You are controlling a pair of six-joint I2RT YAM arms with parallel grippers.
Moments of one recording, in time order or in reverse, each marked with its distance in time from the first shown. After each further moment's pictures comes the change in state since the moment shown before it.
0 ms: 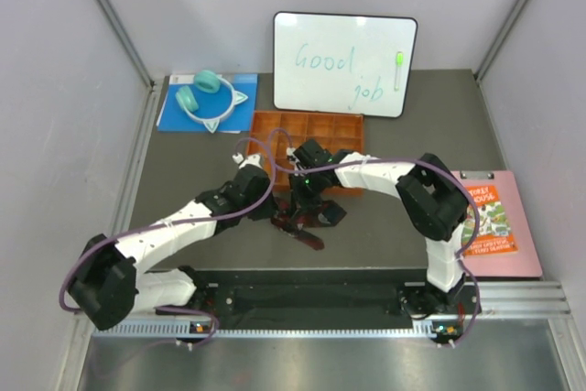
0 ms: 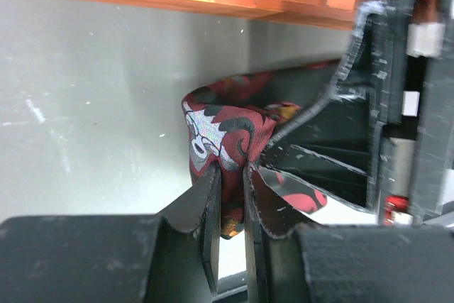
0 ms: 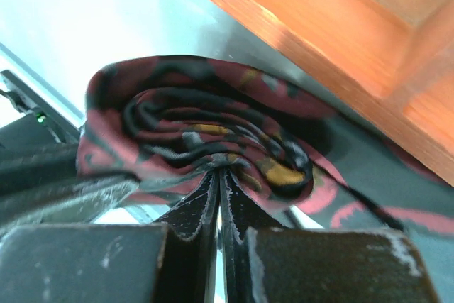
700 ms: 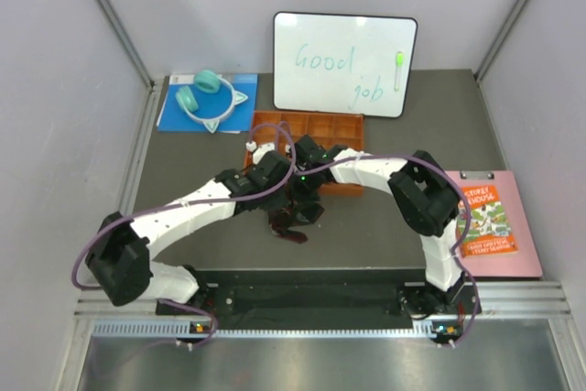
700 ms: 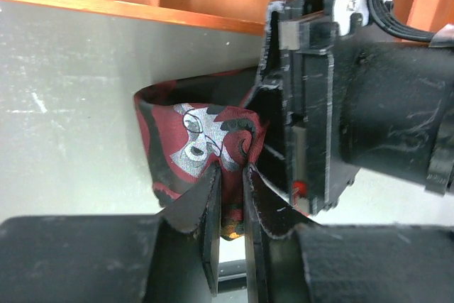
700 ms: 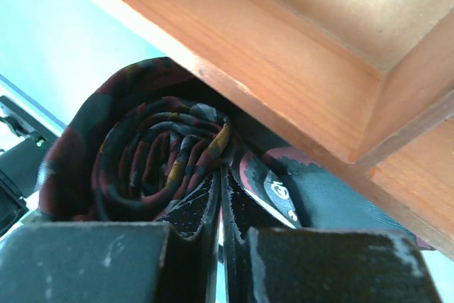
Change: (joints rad) left arm -0.100 0.158 0.298 -0.288 -0.148 -0.075; right arm 0.001 0.070 0.097 -0.050 0.028 0.019
